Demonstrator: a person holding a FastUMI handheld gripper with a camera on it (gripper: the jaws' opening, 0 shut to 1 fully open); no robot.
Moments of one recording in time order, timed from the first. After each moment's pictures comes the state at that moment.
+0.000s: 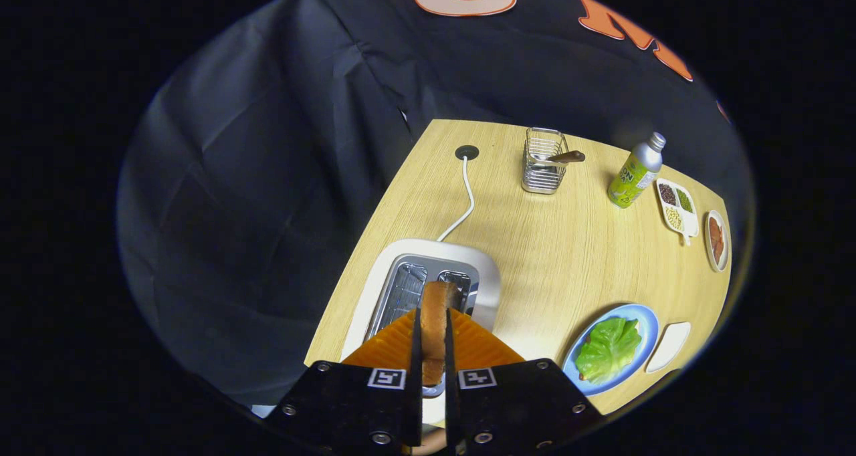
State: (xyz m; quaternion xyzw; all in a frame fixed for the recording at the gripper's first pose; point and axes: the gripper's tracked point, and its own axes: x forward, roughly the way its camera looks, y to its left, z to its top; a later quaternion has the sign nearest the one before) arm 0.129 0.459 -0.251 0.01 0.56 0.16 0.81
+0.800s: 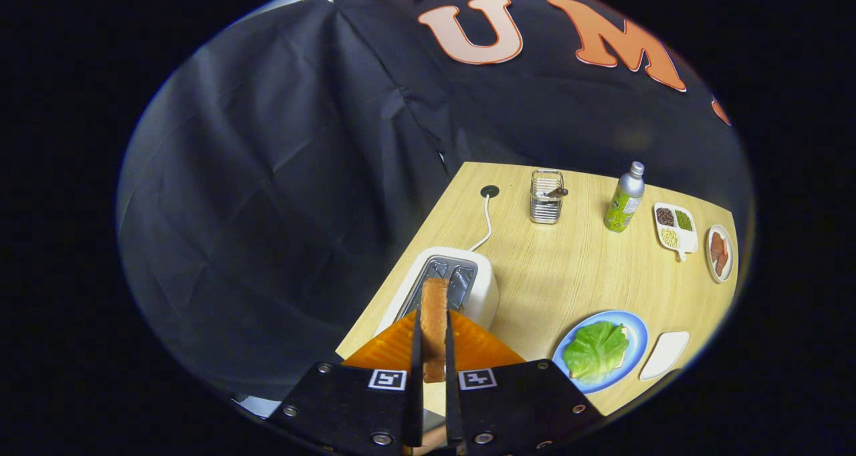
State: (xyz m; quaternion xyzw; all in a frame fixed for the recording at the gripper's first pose) arm 0.086 0.414 -0.147 0.05 0.47 0.25 0.85
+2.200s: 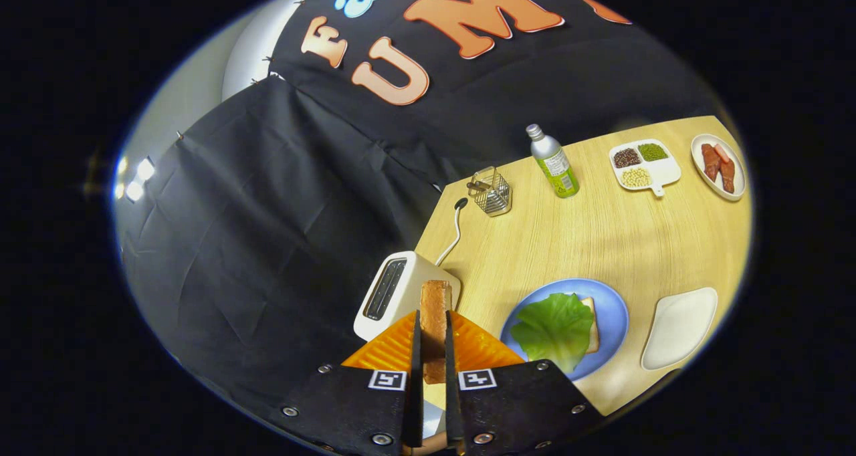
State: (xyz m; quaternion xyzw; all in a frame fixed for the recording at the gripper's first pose) arm 0.077 0.219 -0.179 0.27 0.42 0.26 0.83
